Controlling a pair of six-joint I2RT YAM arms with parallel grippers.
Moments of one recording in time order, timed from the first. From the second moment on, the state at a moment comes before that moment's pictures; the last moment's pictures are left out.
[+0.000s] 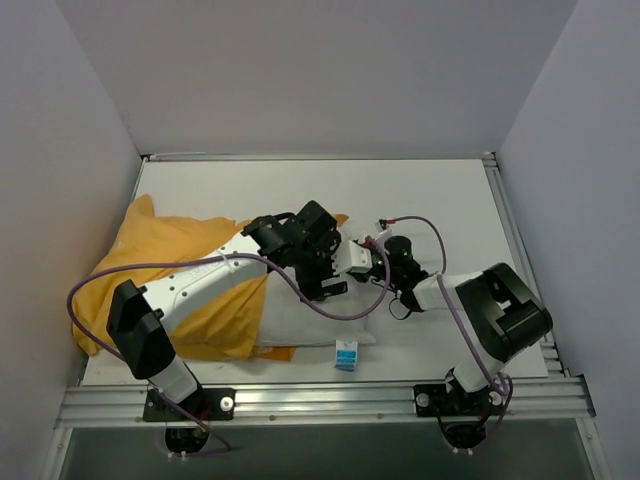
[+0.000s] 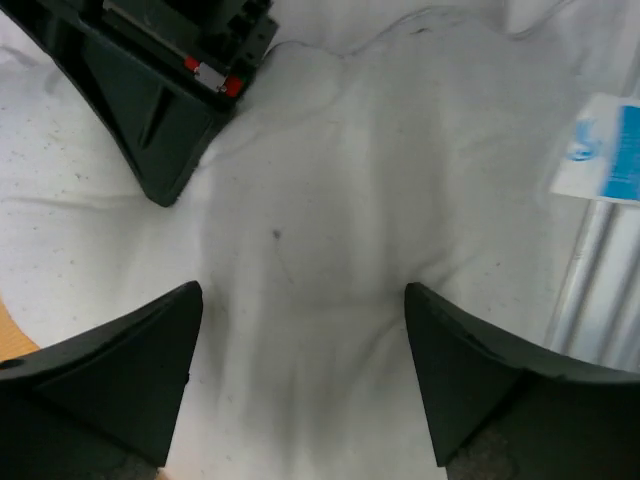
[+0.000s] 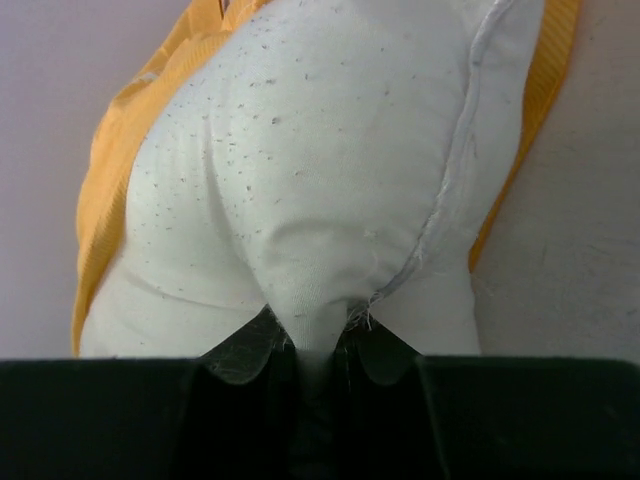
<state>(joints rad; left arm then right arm) -0.90 1.62 1.48 -0.90 0.18 0.58 0.50 1.62 0.51 0.78 -0.41 1.17</state>
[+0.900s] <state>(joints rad) -0.68 1.87 1.74 -1.03 0.15 0.48 0.69 1.33 0.53 0.30 -0.26 0.72</state>
